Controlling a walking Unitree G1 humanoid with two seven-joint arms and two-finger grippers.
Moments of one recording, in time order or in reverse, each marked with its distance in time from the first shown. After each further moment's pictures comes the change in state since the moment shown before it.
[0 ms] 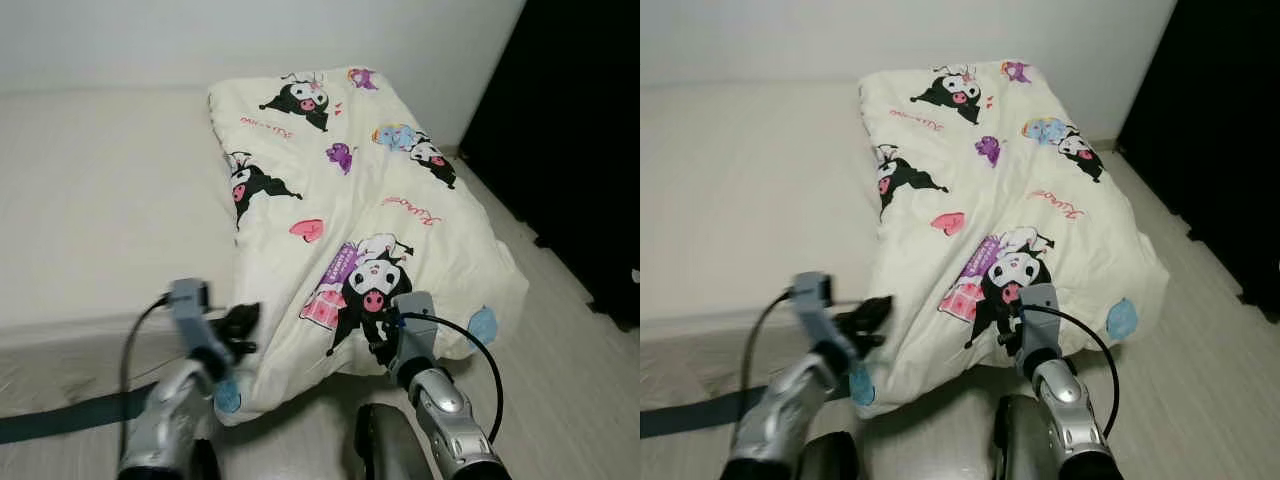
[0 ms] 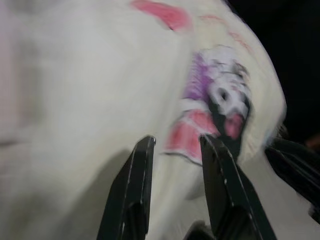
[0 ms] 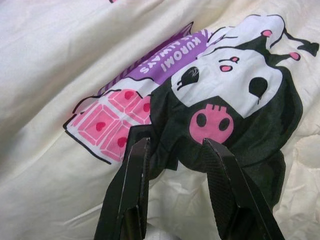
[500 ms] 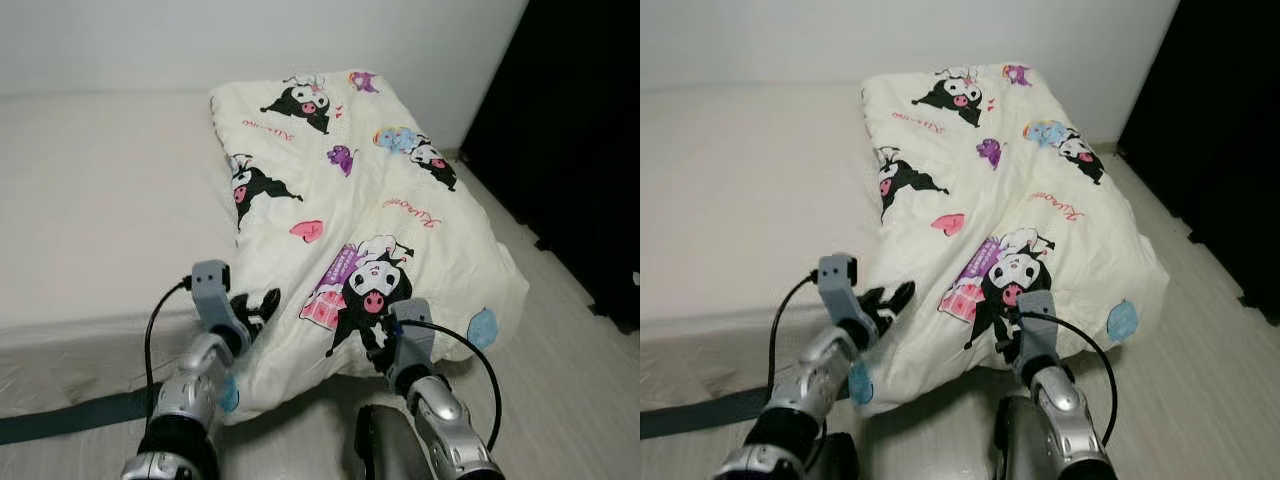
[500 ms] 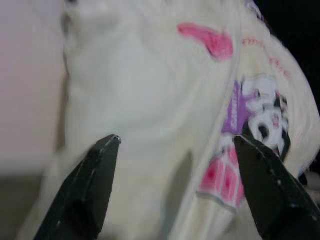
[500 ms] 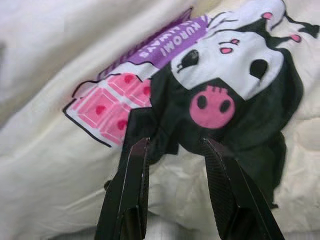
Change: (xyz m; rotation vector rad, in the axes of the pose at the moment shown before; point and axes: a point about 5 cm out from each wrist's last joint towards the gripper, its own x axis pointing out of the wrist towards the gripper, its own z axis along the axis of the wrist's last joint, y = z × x) left arm 0.022 0.028 0.022 -0.077 -0.097 0.157; right arm -0.008 0.002 -0.010 0.008 0.014 -0.001
